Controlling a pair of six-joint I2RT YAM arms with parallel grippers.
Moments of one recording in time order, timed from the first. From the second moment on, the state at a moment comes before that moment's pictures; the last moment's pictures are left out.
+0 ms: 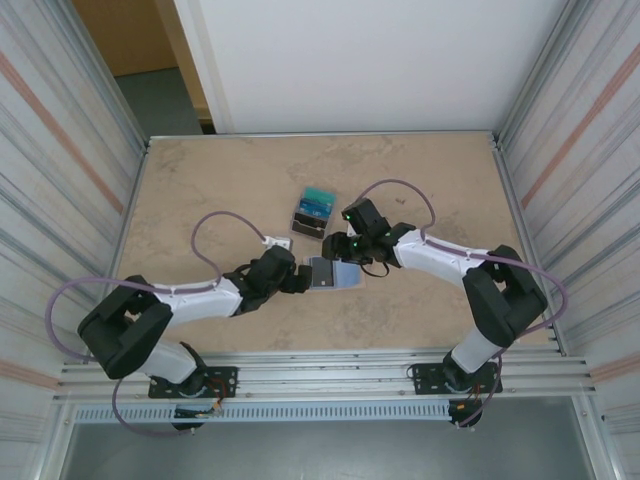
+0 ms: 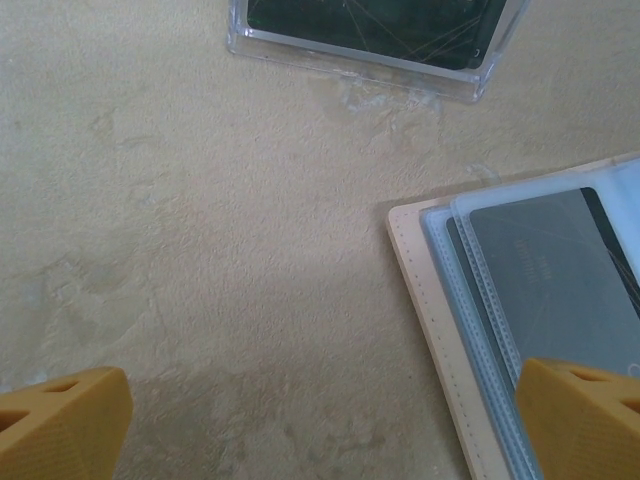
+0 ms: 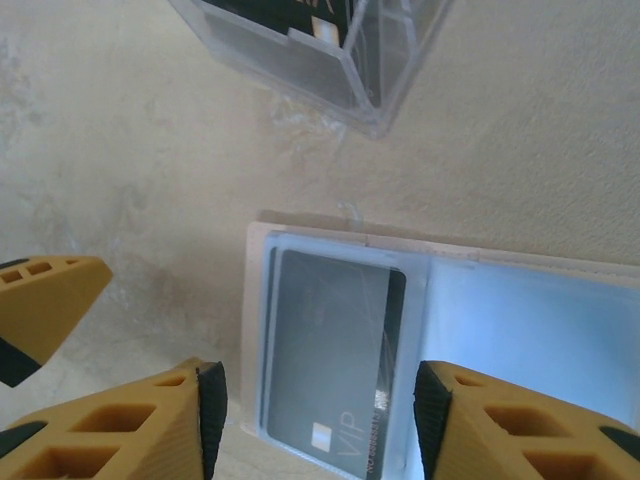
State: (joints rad) left arm -0.81 1.44 0.57 0.04 -0.31 -0.51; right arm 0.67 1.62 0.98 -0.29 -0.19 0.71
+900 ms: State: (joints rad) left arm -0.81 1.57 0.63 0.05 -0.29 -0.51; right arm 0.67 1.70 0.91 -0.21 -0.30 0.73
